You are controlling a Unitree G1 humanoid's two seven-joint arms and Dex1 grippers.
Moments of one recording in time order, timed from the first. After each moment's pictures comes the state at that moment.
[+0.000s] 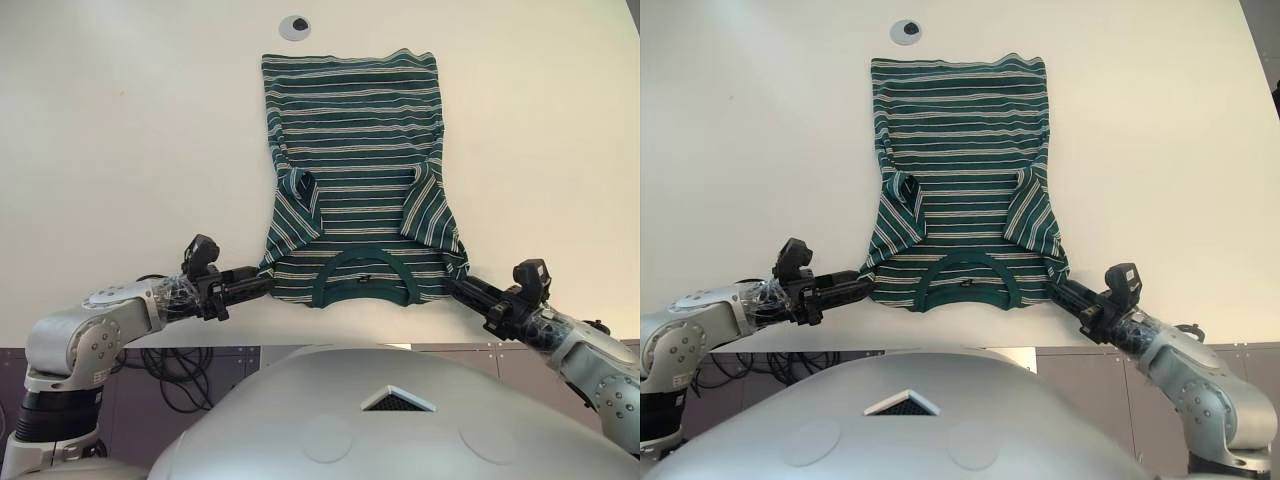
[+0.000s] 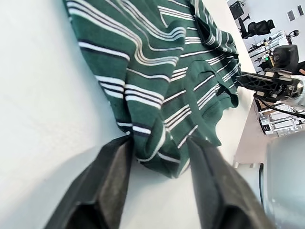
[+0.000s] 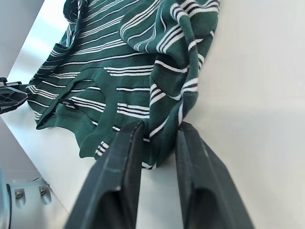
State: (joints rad) left arm 0.45 0.72 0.11 -0.41 -0.84 0.98 -0.84; right arm 0.75 -0.56 -0.28 -0.57 0.81 0.84 0.62
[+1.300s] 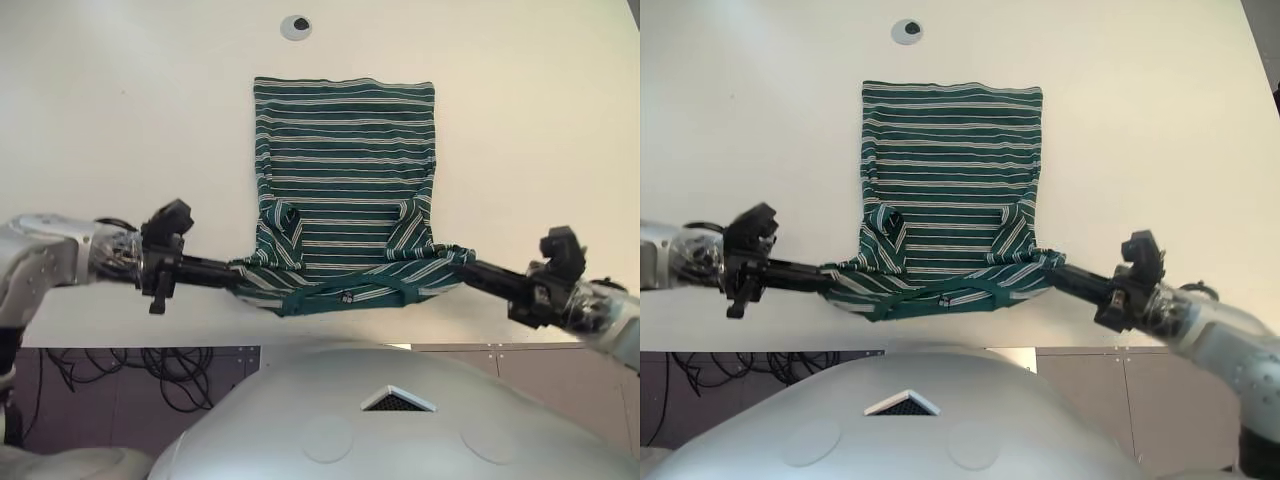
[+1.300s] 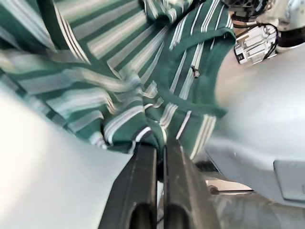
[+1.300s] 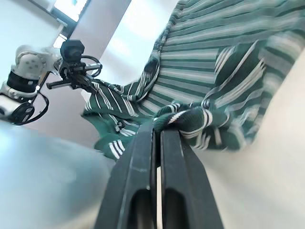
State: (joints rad) left arm -0.05 1.11 -0.07 -0.26 -0.83 1.09 -1.31; right arm 0.45 -0.82 -0.41 -0.54 1.24 1.06 0.74
